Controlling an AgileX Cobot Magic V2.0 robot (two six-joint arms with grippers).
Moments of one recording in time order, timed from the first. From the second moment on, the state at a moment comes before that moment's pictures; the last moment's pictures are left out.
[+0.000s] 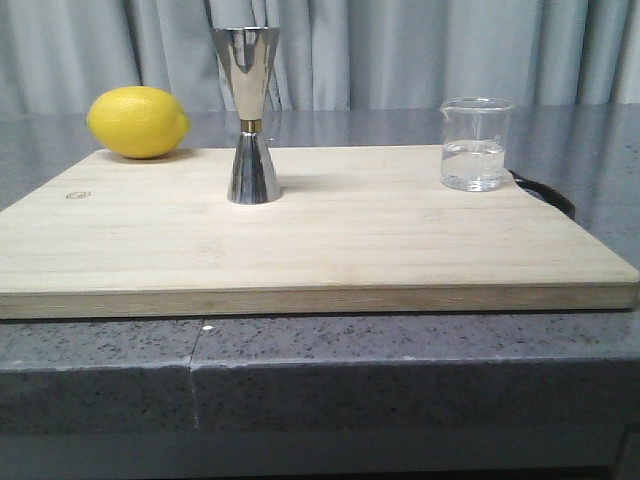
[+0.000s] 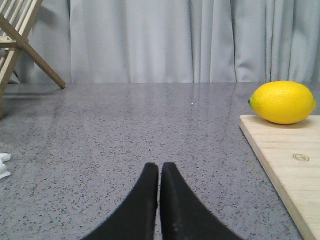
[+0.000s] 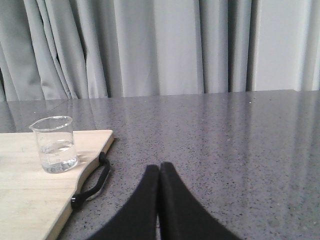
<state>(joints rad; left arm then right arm) 0.04 0.00 0.00 -0.06 0.06 0.04 0.01 -0.01 0.01 0.03 -0.01 0.01</state>
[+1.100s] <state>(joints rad) -0.14 0.13 -0.24 -0.37 0.29 0.05 0.01 0.16 -0.39 0.21 0.43 0.04</state>
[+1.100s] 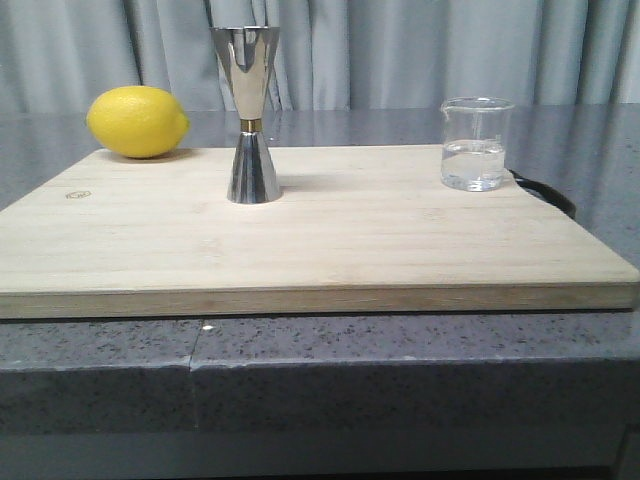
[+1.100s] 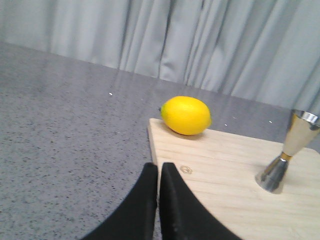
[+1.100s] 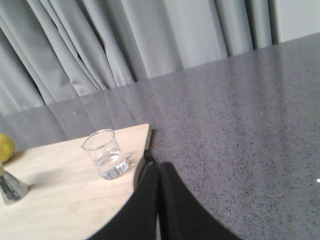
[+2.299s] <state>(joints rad) -0.72 1.17 -0.52 -0.28 -0.37 0.26 0.01 0.70 -0.65 0.22 0.38 -0.17</state>
